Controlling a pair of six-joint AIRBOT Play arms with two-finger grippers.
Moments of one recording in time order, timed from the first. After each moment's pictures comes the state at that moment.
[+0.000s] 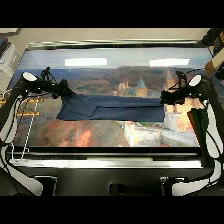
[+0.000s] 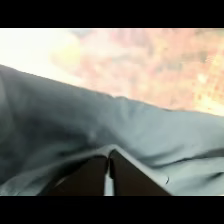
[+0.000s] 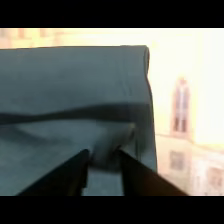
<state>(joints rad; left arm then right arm) 0.09 -1.92 1.69 0.84 -1.14 -1.54 -0.16 -1.70 1.46 -1.22 1.16 1.44</state>
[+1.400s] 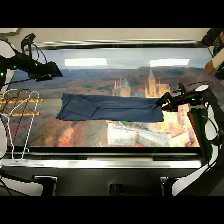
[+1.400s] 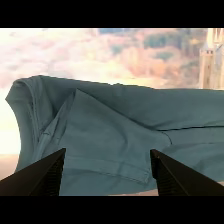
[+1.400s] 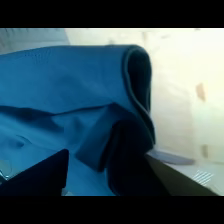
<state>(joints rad) -0.02 -1.69 2.00 1.28 -1.43 -1.64 -0.31 -1.96 1.56 -0.83 1.37 1.37</state>
